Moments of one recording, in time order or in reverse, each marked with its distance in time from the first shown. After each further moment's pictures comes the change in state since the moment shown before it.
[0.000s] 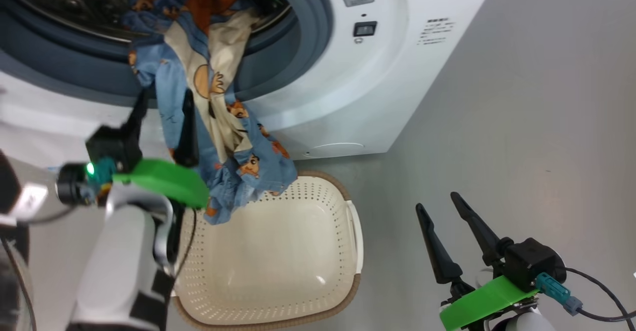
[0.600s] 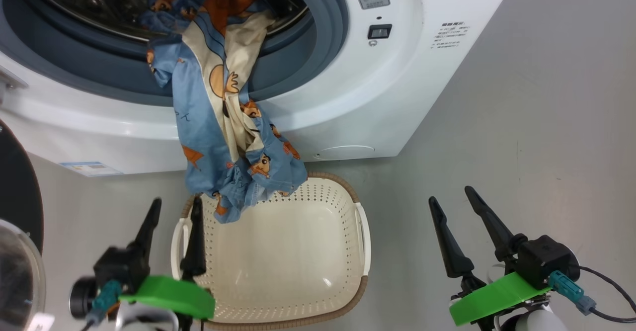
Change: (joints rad) left arm 0.450 0.000 0.013 -0.320 -0.040 0.016 0.000; right arm 0.003 0.000 -0.043 -0.023 -0.015 0.000 0.000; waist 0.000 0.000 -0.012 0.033
